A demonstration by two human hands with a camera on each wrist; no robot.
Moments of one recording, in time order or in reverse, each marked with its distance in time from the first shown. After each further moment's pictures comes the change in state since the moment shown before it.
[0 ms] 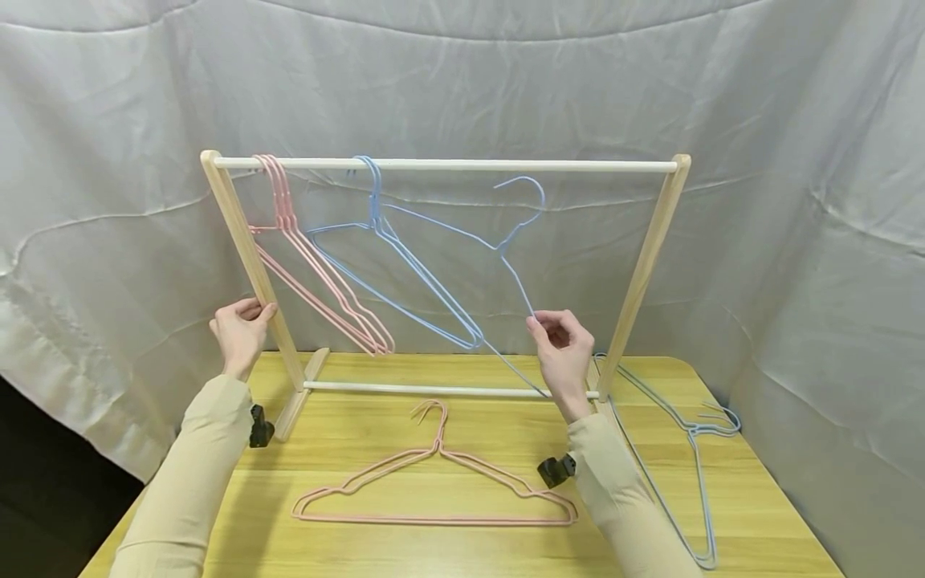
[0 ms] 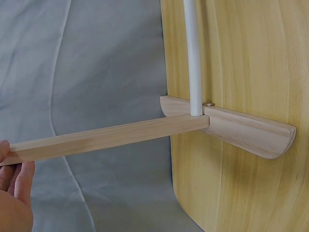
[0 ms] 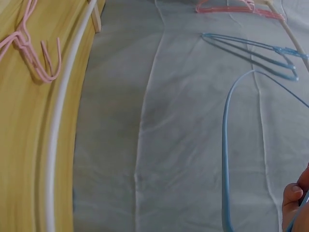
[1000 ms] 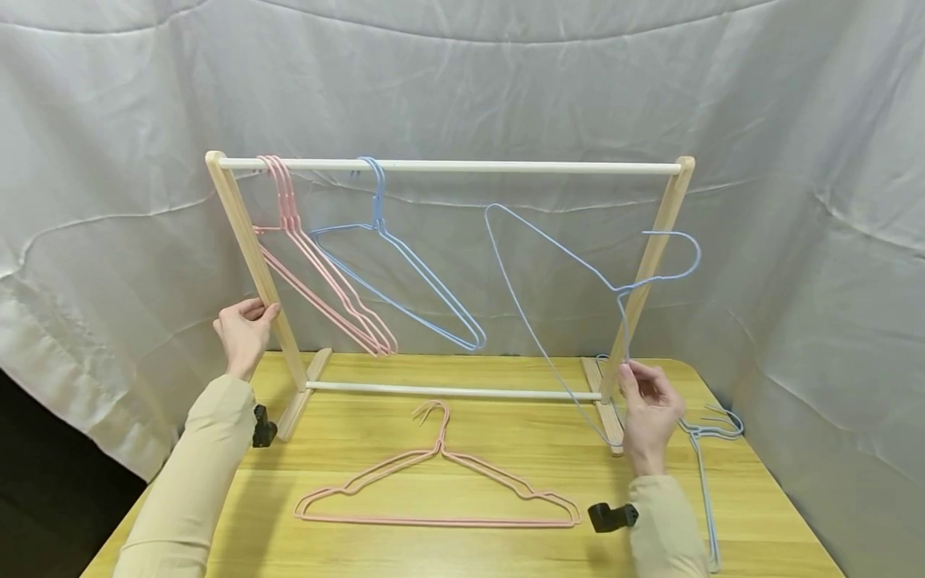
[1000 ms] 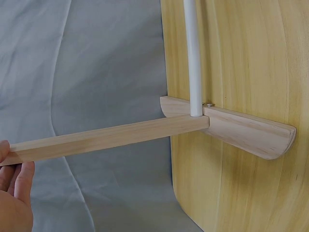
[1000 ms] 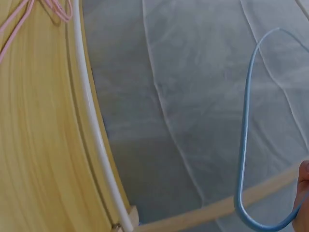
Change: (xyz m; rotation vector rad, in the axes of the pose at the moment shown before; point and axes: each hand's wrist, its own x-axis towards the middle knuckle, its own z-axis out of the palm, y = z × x) left_hand -0.001 0.001 -0.001 -0.008 0.000 0.007; right_hand -0.030 0.037 -0.094 0.494 0.258 -0.070
